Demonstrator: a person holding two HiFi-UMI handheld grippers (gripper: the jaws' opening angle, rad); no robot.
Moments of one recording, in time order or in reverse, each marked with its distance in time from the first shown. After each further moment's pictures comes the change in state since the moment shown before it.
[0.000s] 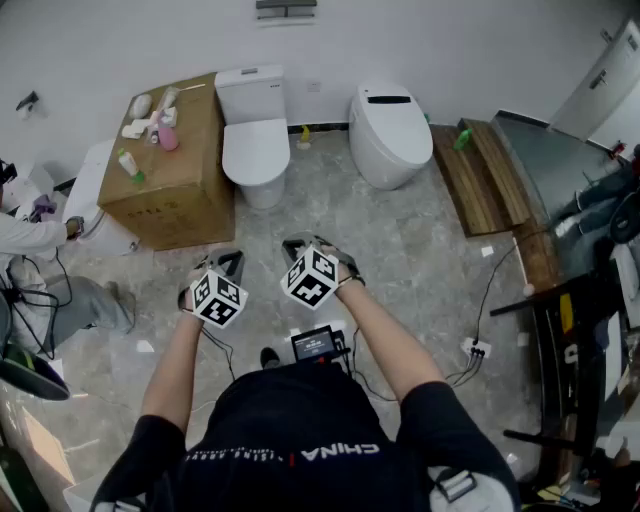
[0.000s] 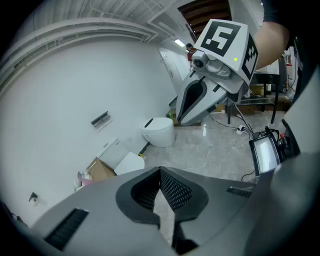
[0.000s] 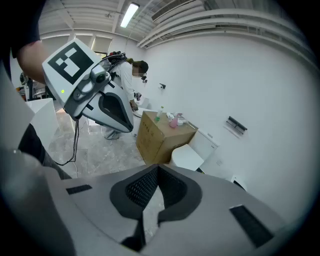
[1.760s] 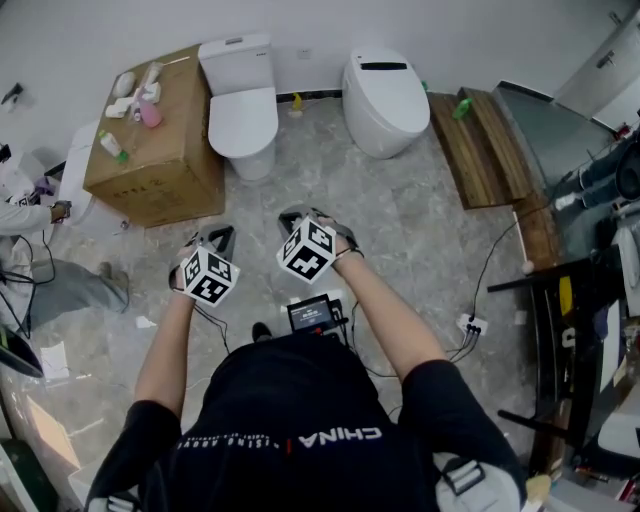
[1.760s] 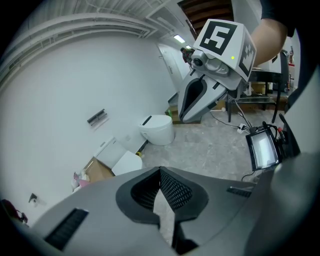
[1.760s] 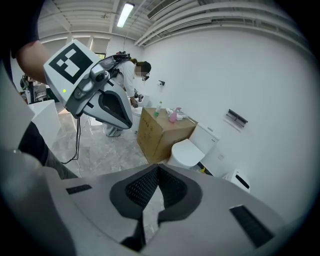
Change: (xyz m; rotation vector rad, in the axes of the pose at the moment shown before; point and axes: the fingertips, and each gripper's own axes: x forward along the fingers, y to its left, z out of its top) left arm 0.038 -0.014 0.022 0.001 0.036 0.003; right arm 0.002 -0.034 -0.046 0.016 0.021 0.030
